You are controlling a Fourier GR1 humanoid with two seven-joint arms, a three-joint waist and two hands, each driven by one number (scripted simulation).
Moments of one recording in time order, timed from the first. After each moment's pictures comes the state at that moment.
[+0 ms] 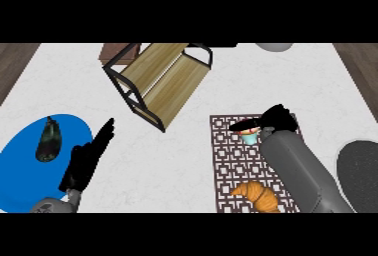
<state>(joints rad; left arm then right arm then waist) -0.08 0.39 -0.33 -1.32 0.20 0.15 0.01 -0.63 -0.18 0.33 -0.85 0.65 -0.20 1.25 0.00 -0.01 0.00</state>
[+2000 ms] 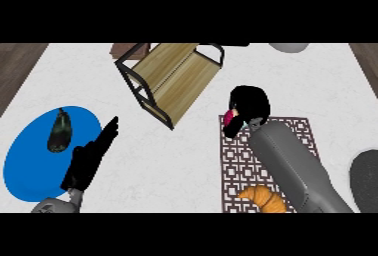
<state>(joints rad) -0.07 0.35 -0.29 -1.36 0.14 0.09 0.04 -0.70 -0.15 0.38 -0.92 0.89 0.08 0.54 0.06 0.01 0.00</state>
